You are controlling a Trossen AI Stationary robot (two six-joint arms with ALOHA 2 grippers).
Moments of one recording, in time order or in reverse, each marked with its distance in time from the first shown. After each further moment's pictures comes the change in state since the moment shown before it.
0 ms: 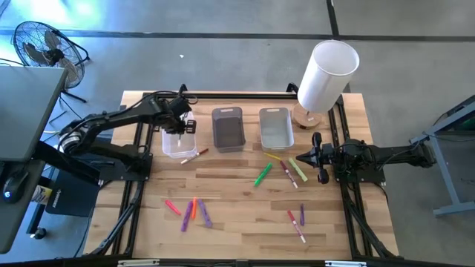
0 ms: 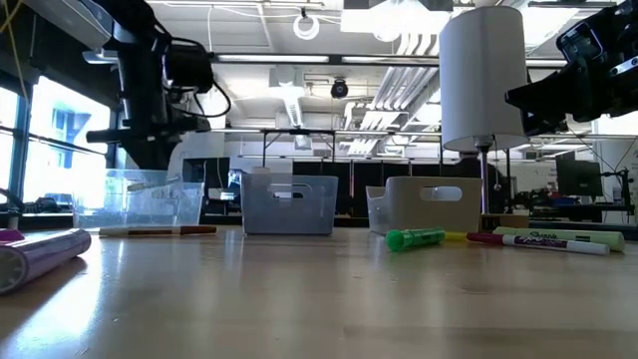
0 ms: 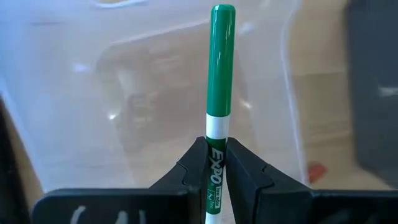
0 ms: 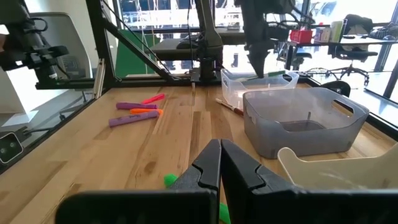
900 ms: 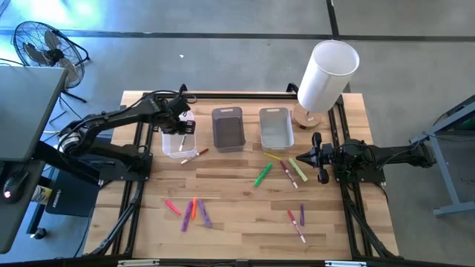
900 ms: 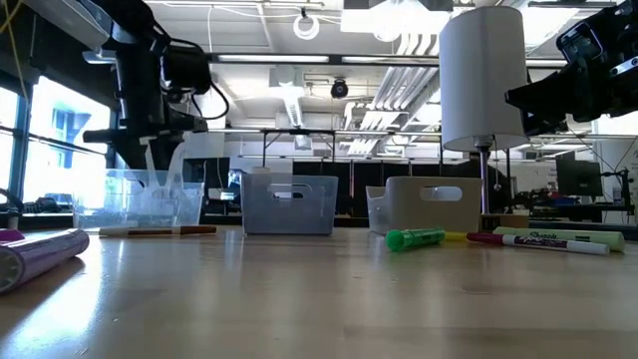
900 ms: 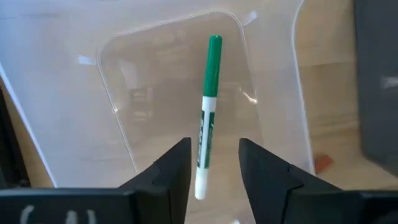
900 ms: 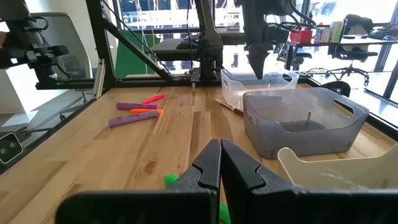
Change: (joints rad) left arm 0.012 -0.012 0.005 -0.017 0.033 0.018; right arm 0.000 0.000 0.000 -0.001 0.000 0.000
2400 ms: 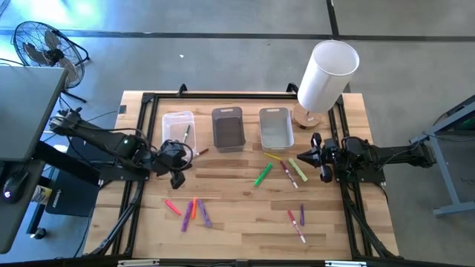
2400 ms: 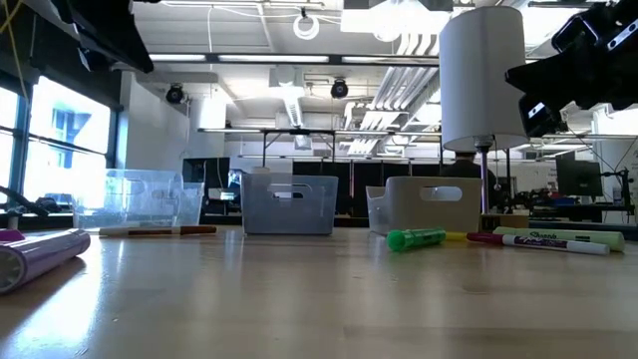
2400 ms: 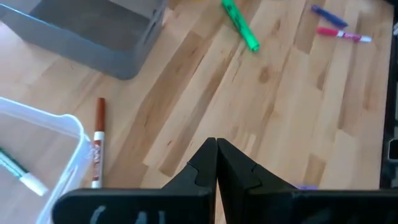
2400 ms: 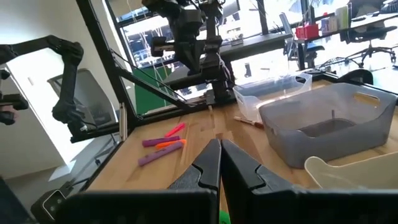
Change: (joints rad) left arm -1.017 -0.297 0.047 0.097 -0.324 0.054; right arm 0.000 0.000 0.000 0.095 -0.021 0.245
